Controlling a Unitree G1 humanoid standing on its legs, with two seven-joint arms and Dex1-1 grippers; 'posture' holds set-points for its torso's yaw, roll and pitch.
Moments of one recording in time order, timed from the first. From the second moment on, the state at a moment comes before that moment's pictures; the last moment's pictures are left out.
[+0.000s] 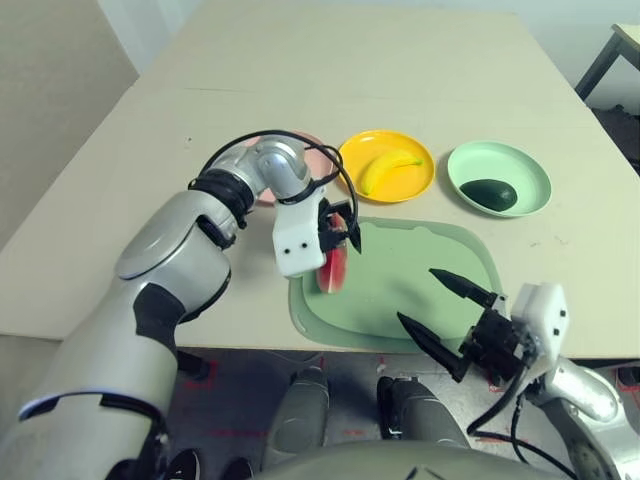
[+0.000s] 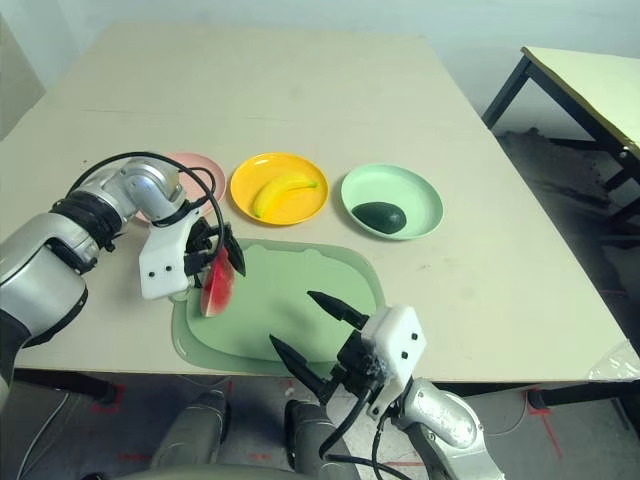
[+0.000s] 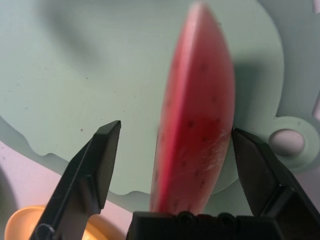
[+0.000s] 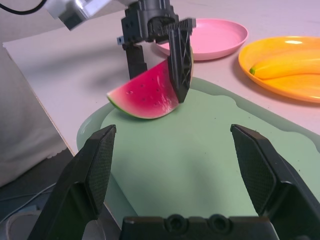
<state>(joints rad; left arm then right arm) -1.27 0.45 -0.91 1.10 0.02 -1.37 -1.55 0.42 -0.38 0.01 -0.68 0.37 0.18 0.75</state>
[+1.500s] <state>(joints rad) -1.32 0.64 -0.67 1.32 0.60 -0.72 -0.76 0.50 -0.33 0.09 -0.78 0.40 0.17 0.50</state>
